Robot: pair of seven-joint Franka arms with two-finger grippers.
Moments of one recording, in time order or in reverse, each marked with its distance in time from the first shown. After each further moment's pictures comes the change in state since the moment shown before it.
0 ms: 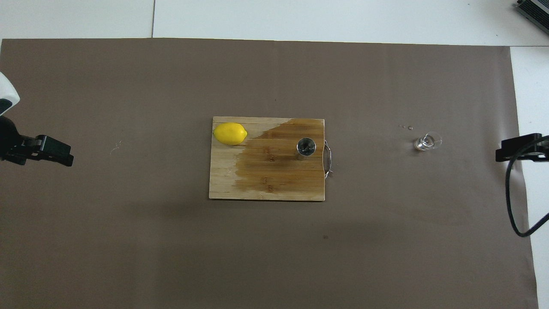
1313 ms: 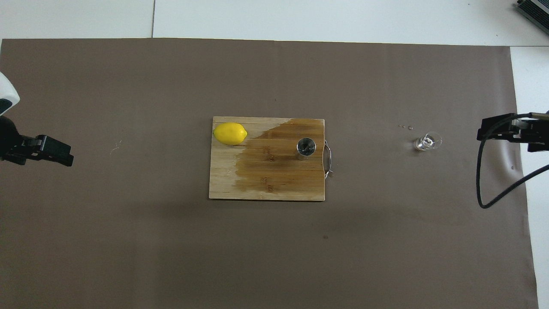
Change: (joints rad) left arm 0.000 0.000 0.000 0.000 0.000 0.000 0.000; right arm -0.010 -0.007 0.028 -0.065 -0.007 0.146 0.135
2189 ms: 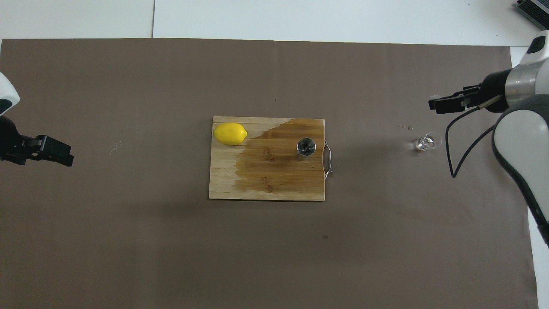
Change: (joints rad) left arm 0.000 0.000 0.000 0.000 0.000 0.000 0.000; right arm 0.000 0.231 -0.009 -0.051 0.172 0.444 -0.589
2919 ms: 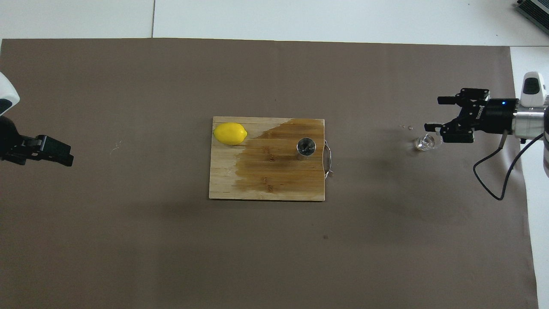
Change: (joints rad) left arm 0.000 0.000 0.000 0.000 0.000 0.000 0.000; right arm -0.014 0.088 -0.192 -0.124 0.757 -0.087 -1.115
